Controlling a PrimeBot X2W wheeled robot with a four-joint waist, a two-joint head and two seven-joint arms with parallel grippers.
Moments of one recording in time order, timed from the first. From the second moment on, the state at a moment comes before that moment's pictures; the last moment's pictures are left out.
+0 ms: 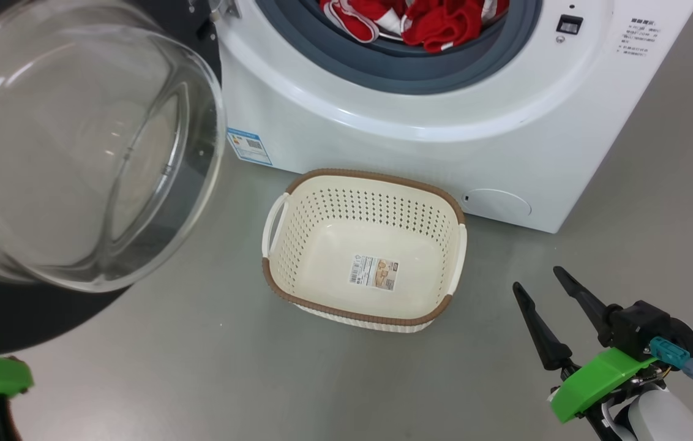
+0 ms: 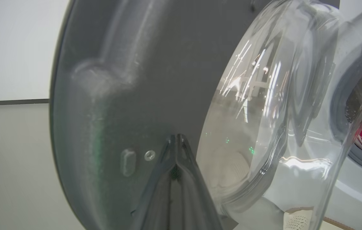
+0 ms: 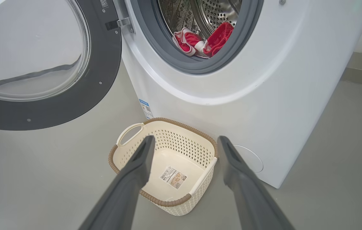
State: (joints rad) left arm -0.31 0.08 0.40 0.39 -0.19 -0.07 -0.26; right arm -0.21 -0.27 0.21 0.32 0.29 0.13 -0.25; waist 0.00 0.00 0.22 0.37
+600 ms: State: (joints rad) left arm -0.53 0.19 0.53 0.67 -0.14 -0.08 -0.26; right arm -0.25 -0.29 0.22 0.32 0.29 0.13 -0.25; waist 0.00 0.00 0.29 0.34
